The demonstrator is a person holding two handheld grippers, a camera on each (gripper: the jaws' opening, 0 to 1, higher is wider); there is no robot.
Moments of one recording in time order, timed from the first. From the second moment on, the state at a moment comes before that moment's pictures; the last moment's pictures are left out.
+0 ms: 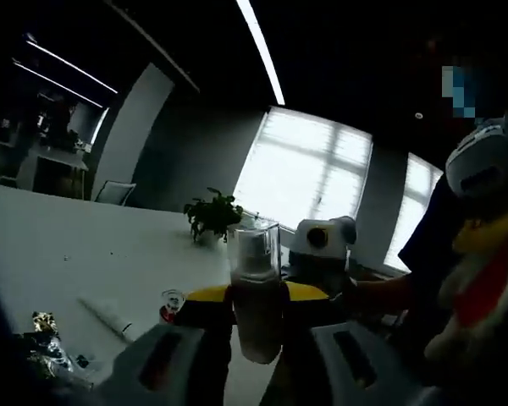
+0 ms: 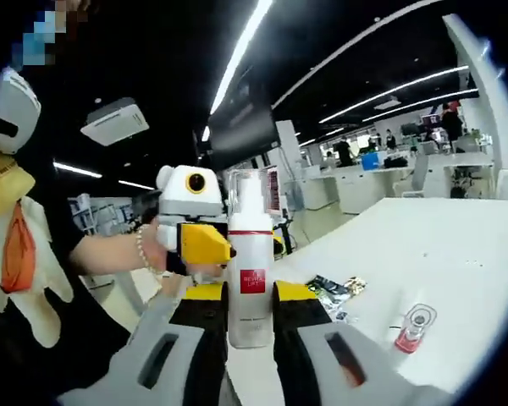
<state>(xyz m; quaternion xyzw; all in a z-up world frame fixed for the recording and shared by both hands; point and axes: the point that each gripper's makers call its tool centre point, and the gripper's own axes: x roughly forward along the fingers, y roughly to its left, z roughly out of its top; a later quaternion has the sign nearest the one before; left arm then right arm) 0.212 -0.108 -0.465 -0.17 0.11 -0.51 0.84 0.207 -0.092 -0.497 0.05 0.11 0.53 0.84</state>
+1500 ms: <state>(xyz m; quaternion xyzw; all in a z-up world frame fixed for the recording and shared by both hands) 0.171 -0.142 -0.467 -0.07 0.10 -0.64 0.76 0.170 -0.118 -0.483 0.05 0.07 0.65 0.76</state>
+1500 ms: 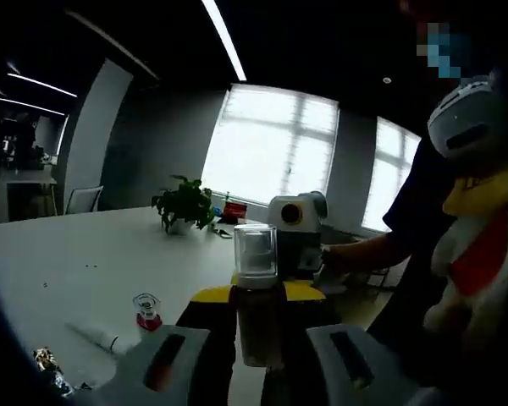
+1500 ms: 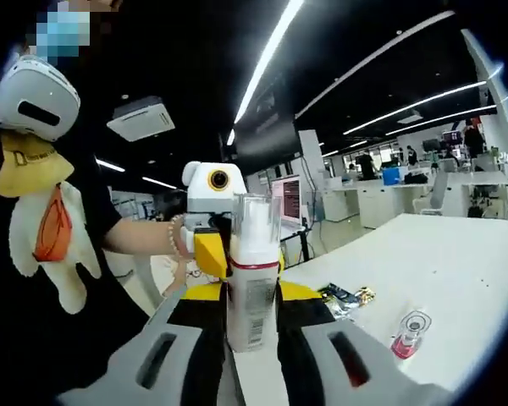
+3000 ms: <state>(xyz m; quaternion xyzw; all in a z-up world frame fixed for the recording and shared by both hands) 0.186 -0.172 -0.644 0.03 0.20 -0.67 0.71 0.196 -0.151 -0.676 -0.23 0.23 0.58 0.75</state>
